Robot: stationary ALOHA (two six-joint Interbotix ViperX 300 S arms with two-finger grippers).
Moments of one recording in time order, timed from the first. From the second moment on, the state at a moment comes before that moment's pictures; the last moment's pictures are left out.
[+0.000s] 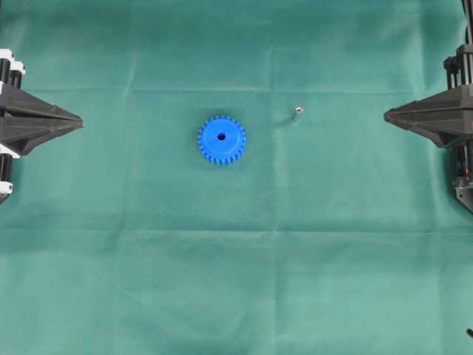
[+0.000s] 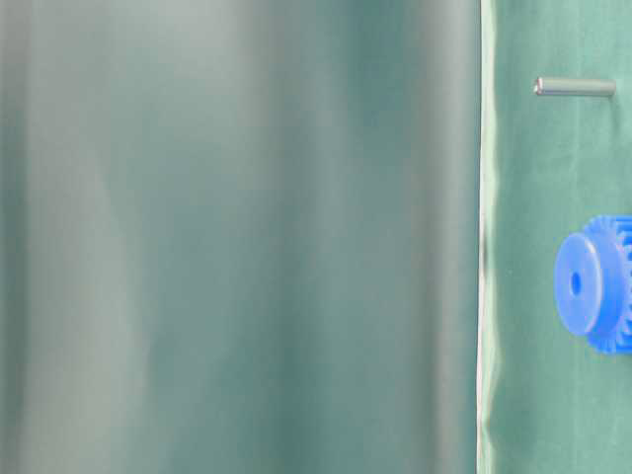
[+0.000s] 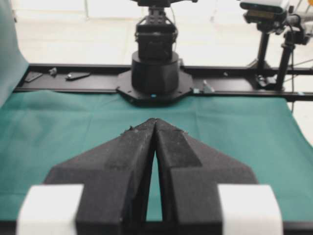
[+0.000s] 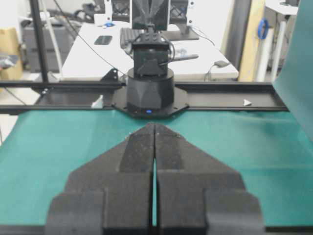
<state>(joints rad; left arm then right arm) 0.00 -0.97 1.18 0.00 -0.29 0.00 0.00 -0.96 1.17 0.00 -0.30 -0.02</state>
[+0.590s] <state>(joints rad) 0.00 -0.97 1.18 0.01 -0.28 -0.01 -0.15 -0.77 1.18 0.00 -0.31 -0.02</state>
